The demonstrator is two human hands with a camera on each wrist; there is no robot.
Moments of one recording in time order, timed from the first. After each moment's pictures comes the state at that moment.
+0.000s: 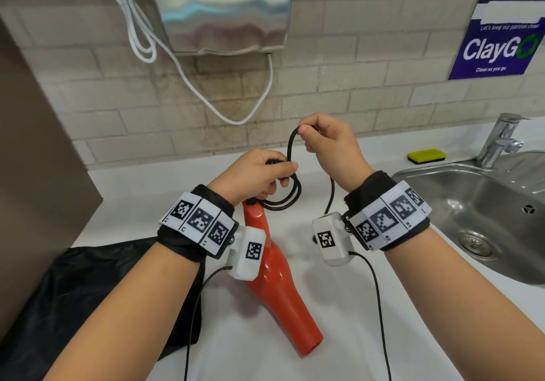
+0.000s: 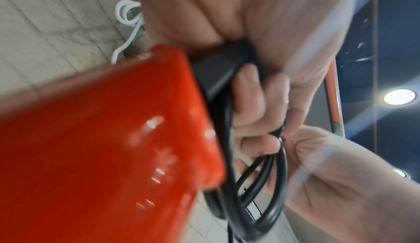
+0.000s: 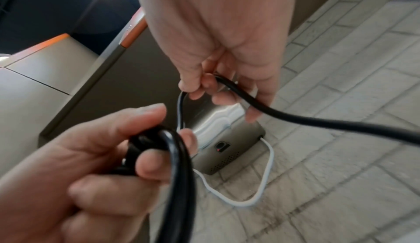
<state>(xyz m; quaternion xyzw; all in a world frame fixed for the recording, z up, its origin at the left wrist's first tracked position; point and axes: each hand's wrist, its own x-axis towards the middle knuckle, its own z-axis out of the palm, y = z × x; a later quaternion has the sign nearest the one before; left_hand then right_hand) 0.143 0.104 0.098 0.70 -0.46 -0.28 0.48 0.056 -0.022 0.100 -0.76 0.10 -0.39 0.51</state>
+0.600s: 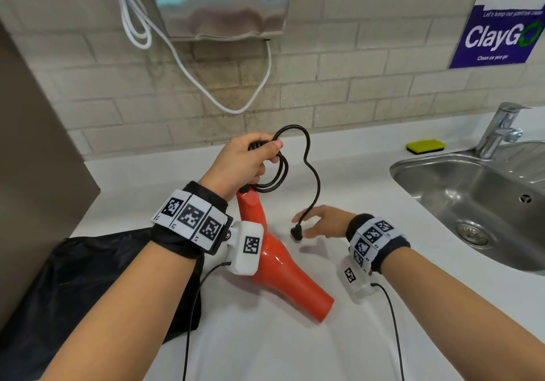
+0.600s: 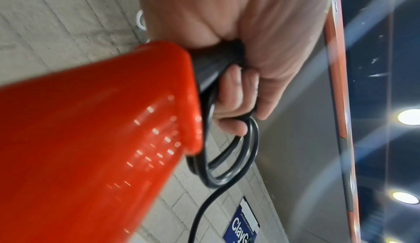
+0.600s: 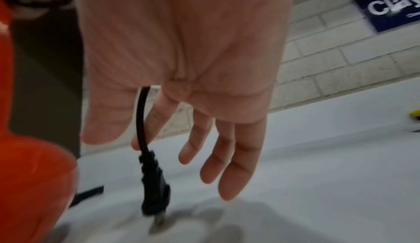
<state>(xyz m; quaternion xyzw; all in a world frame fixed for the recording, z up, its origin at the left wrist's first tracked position) 0.148 0.109 0.087 0.67 -0.38 -0.23 0.60 0.038 -0.051 -0.031 -0.88 0.23 0.07 0.42</state>
